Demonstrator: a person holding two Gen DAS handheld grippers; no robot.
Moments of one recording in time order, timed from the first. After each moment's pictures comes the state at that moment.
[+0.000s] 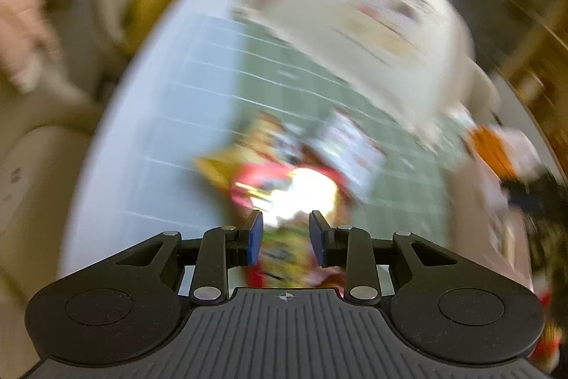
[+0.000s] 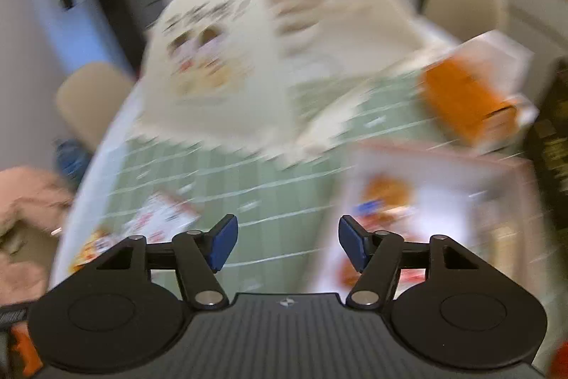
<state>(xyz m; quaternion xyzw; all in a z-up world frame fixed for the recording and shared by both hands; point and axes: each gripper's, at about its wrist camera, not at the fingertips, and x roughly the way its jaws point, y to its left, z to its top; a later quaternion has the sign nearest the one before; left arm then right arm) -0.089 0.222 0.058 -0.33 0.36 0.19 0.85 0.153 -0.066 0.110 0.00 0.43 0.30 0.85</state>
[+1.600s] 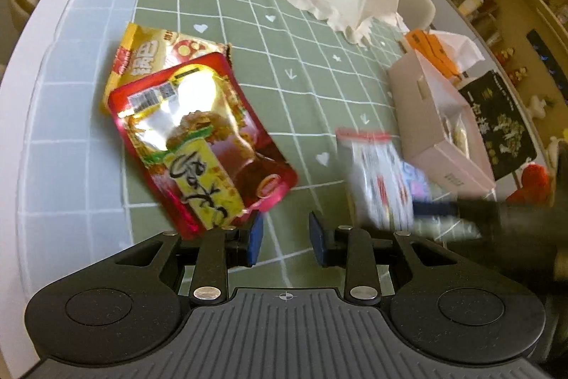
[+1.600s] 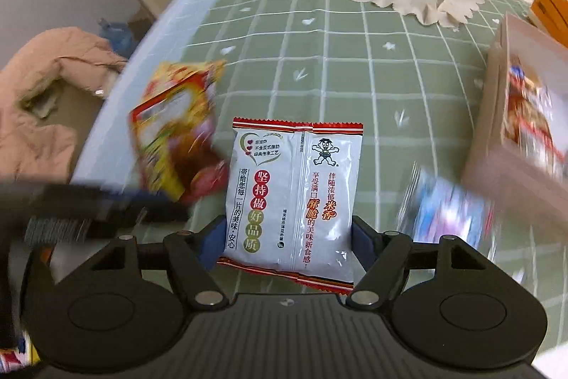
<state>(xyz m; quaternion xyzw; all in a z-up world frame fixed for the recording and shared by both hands) -0.084 0.165 0.029 -0.30 0.44 0.01 0.85 0.013 -0.018 0.061 -0.11 0.50 0.38 0.77</state>
